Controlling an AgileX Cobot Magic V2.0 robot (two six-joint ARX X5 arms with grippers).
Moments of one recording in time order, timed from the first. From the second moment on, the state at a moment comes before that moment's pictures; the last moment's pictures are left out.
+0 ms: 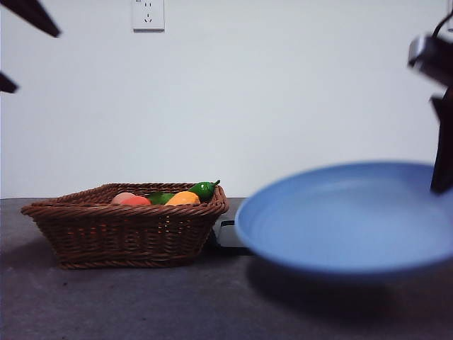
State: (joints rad) left arm -0.19 0.81 0.75 -0.55 0.56 -0.20; right arm 0.15 1.19 0.81 -0.75 -0.41 0.08
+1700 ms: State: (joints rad) left arm -0.50 1.73 1.11 -0.35 0.23 -0.20; right arm 0.11 0.95 0.96 -0.89 -0.36 0.07
